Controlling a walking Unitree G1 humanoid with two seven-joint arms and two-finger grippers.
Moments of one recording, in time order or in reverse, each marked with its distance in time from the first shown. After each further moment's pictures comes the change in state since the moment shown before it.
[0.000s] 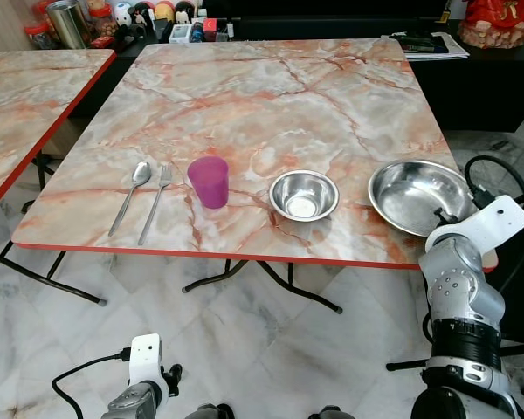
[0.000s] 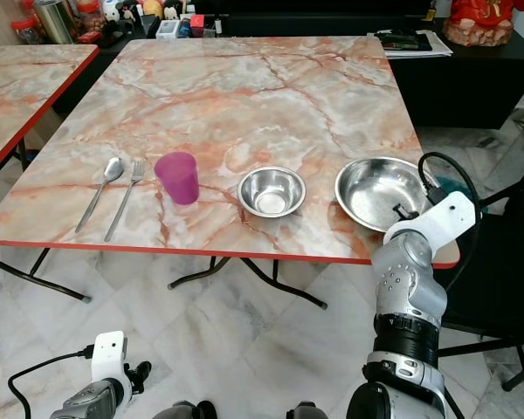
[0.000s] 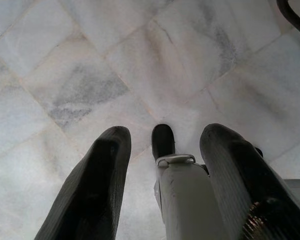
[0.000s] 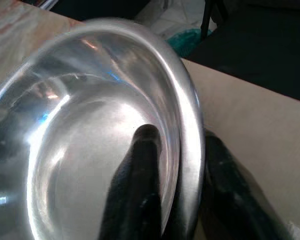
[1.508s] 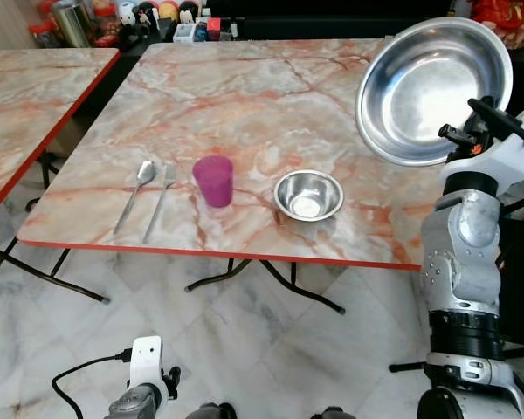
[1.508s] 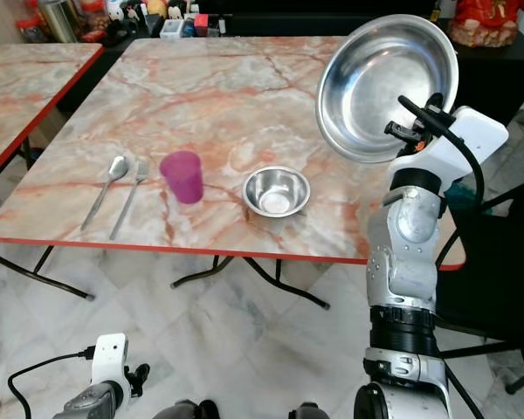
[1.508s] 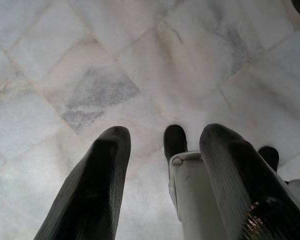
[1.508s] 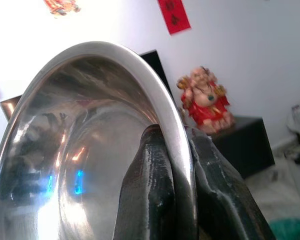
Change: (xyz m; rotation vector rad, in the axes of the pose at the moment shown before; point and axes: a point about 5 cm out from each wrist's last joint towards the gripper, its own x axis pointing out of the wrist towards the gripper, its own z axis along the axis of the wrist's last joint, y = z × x) left arm -0.001 0.001 -0.004 0.051 -0.010 0.021; right arm -0.052 0.059 0.067 -0.150 -0.685 0.467
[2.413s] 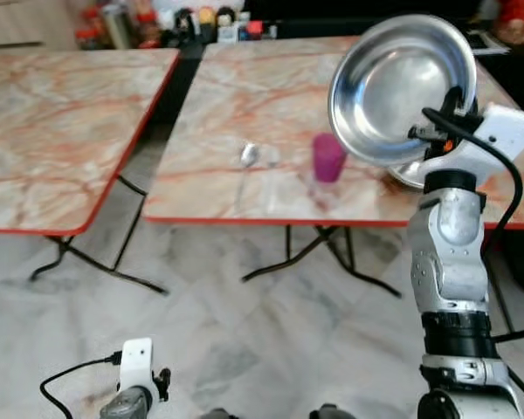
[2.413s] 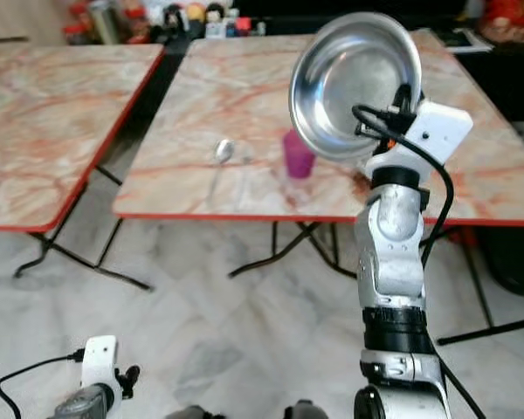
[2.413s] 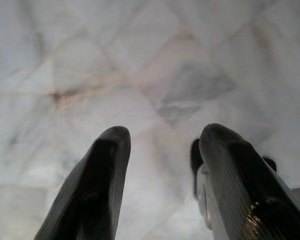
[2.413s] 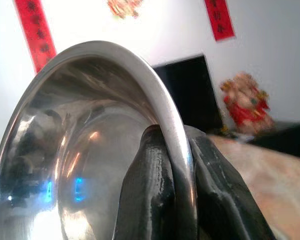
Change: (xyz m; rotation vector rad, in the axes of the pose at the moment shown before) left arm -0.001 0.001 -0.004 -0.012 0.002 0.015; right arm -0.005 0.014 -0.001 -0.082 -0.022 0.110
